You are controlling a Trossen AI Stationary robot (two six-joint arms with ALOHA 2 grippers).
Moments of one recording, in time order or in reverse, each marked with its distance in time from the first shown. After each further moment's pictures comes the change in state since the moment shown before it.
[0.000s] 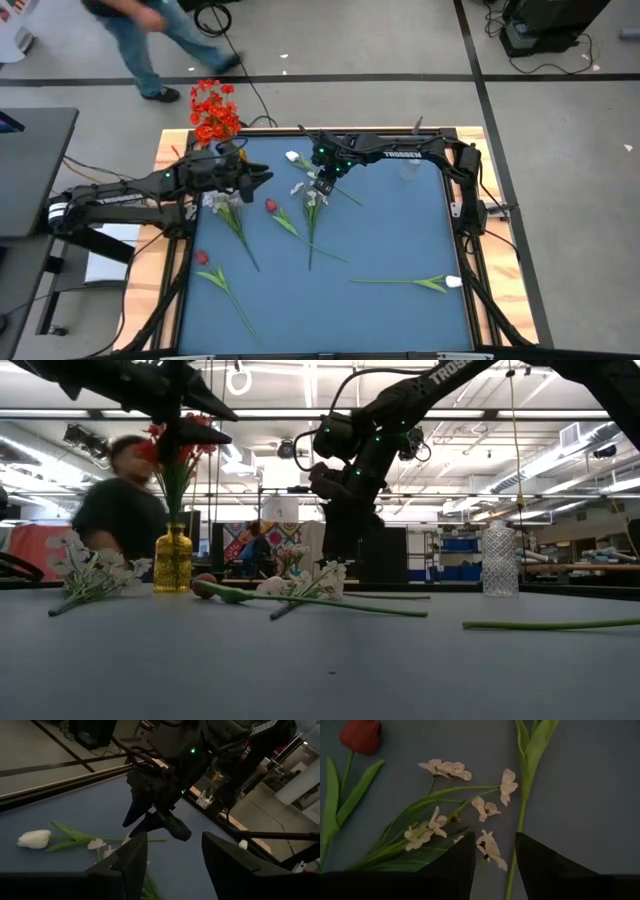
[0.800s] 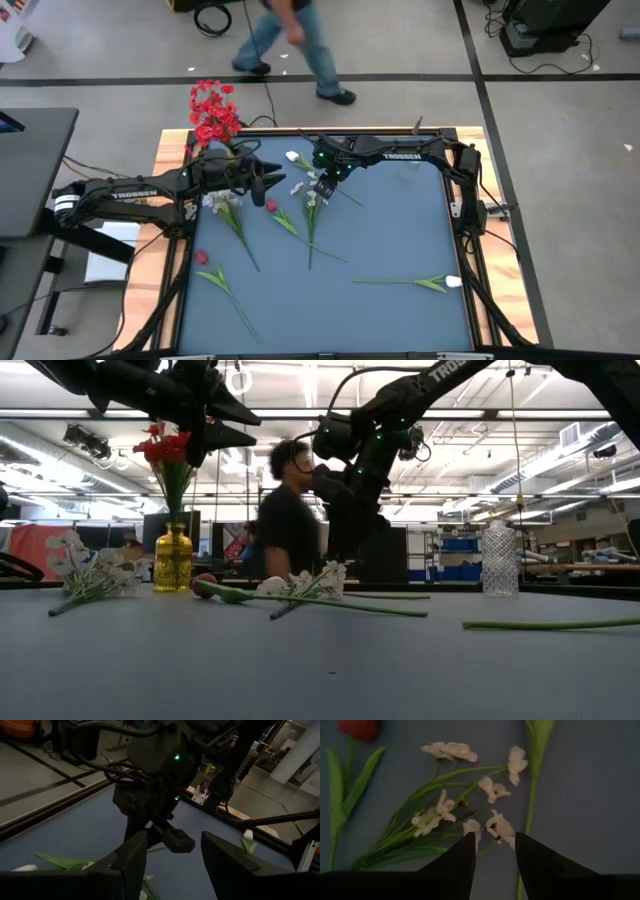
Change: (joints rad) left arm 0.002 0.150 0.000 0.191 0.054 0.182; right arm 0.016 0.000 0.000 -0.059 0.005 0.100
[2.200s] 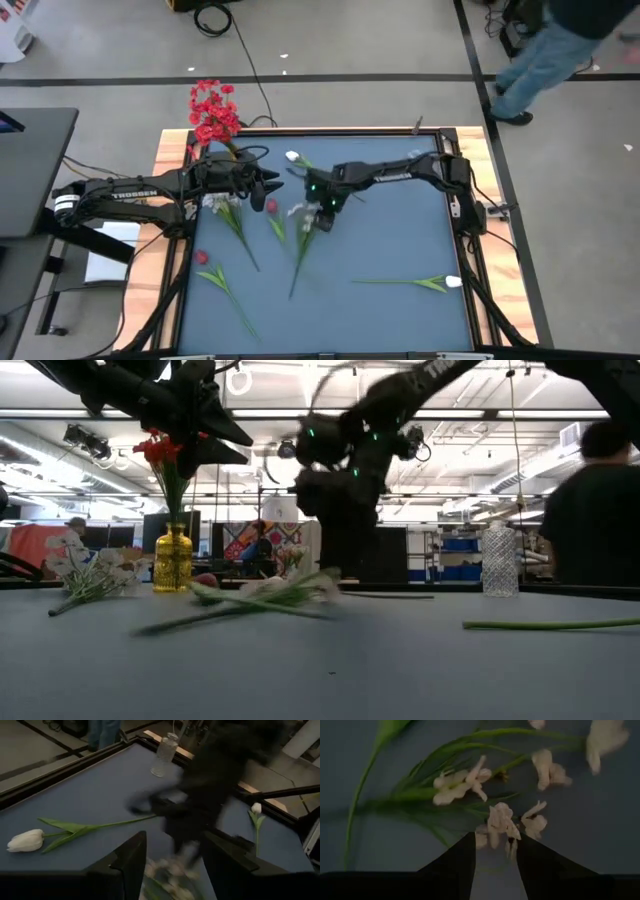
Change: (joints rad) left arm -0.003 0.000 0.000 -0.145 0.021 -0.002; right arm 0.167 0.063 -0.012 0.001 -0.202 0.005
